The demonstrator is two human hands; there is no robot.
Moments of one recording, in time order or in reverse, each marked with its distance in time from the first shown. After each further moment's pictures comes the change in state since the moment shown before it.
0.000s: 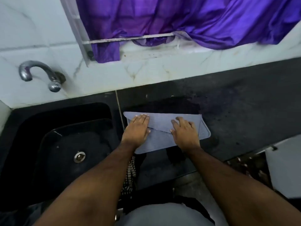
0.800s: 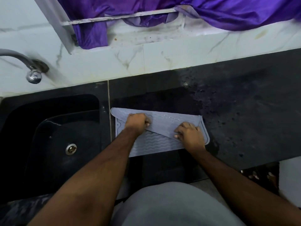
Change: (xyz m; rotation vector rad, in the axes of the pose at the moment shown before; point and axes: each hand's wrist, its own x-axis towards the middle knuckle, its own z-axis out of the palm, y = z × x) left_hand 0.101 0.029 0.031 -0.184 -0.286 -0.279; right_hand 0.032 0.095 0.050 0.325 -0.278 -0.018
